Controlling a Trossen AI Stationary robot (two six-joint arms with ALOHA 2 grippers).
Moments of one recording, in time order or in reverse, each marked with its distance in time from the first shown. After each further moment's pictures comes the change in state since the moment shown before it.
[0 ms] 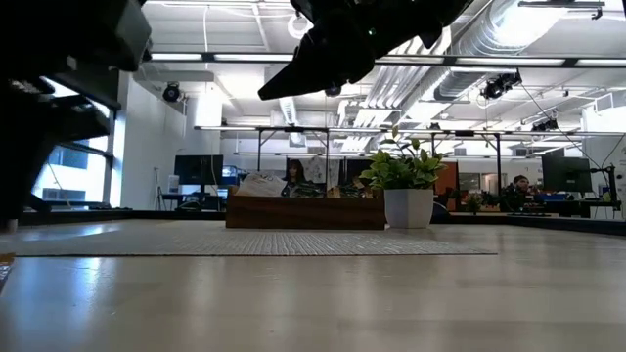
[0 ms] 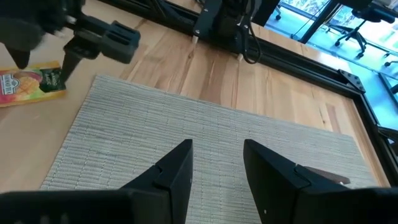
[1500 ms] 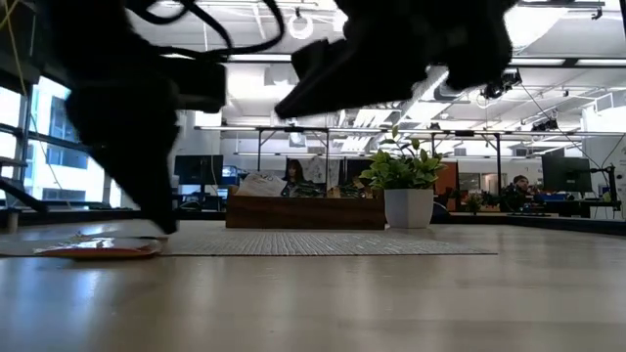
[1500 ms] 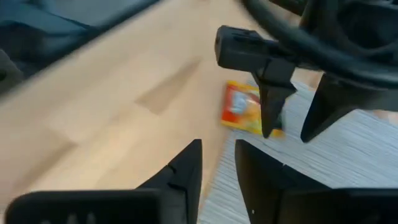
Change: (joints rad) left arm 0.168 0.074 0.000 0.011 -0.342 -0.141; right arm 0.217 0.063 -0.109 0.070 -0.169 0.022
